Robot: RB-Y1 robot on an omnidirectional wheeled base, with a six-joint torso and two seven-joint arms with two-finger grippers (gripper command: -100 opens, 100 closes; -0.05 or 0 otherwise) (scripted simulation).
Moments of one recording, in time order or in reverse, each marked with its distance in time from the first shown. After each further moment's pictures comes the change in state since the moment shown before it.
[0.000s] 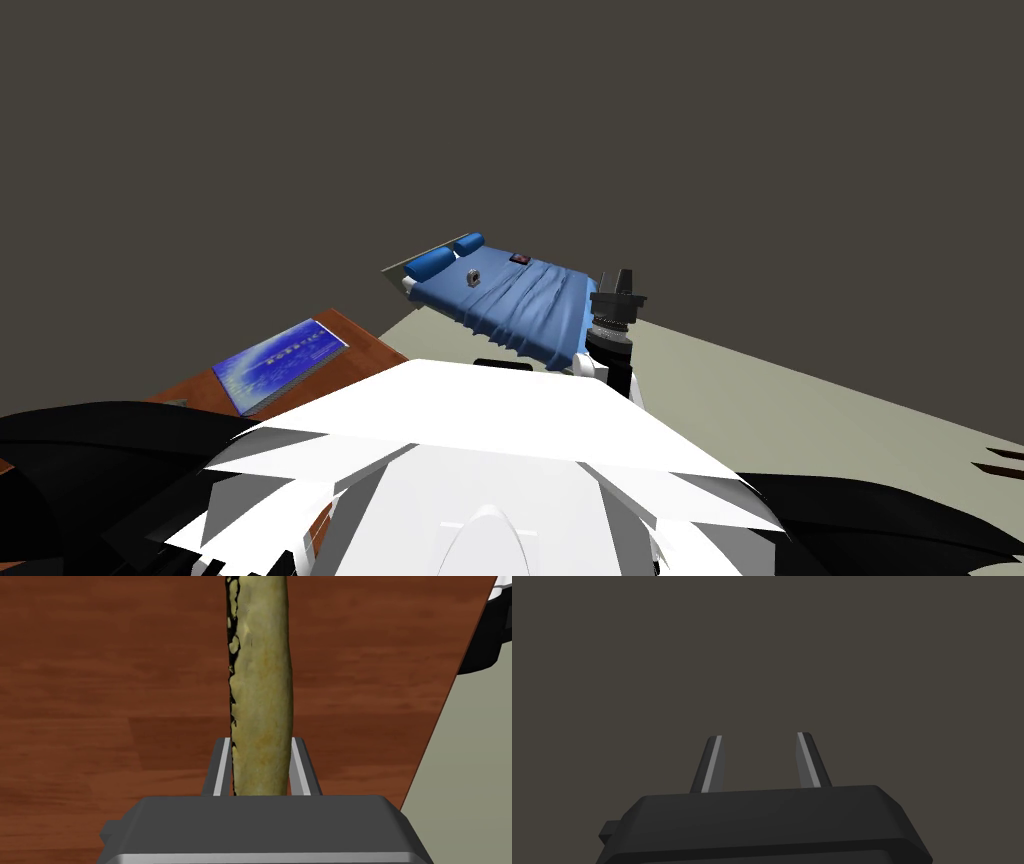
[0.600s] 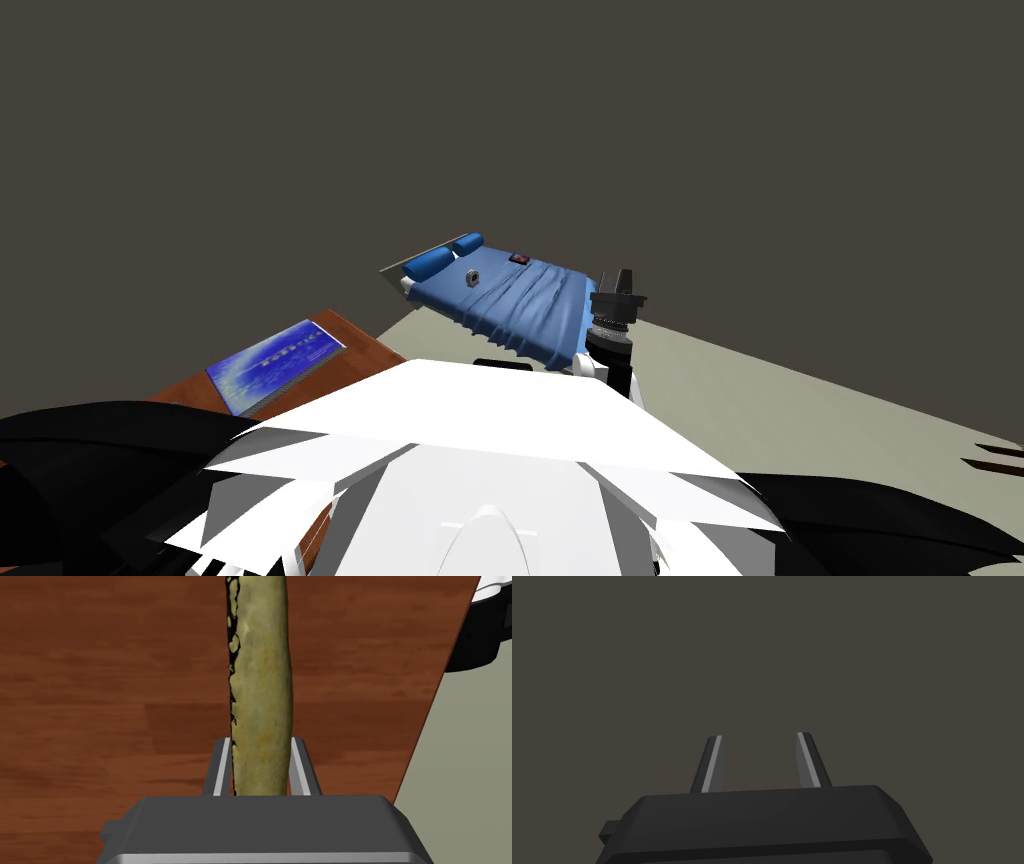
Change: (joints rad) left arm 0.020 0.007 0.030 -0.049 0.018 0.050 0.000; right arm 0.000 0.000 0.000 0.000 0.000 0.000 0.000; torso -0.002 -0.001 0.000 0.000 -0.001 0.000
